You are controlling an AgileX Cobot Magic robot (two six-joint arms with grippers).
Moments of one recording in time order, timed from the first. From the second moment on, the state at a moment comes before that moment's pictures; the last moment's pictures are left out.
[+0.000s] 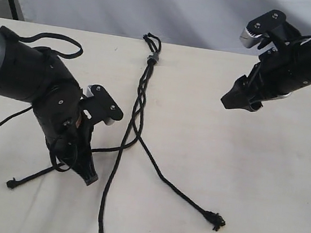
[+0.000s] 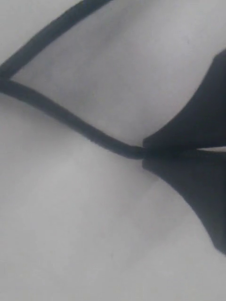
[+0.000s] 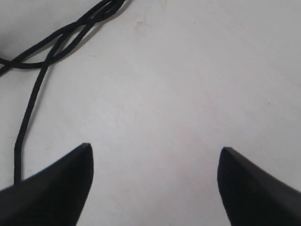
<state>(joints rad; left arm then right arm) -0.52 1.83 -0.93 0.20 0.57 0.05 0.04 1.65 -1.13 0.52 0.72 -0.99</state>
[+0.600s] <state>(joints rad) -0.51 1.84 -0.91 0.22 0.49 0.00 0.25 1.66 -1.13 0.67 0.95 -0.97</state>
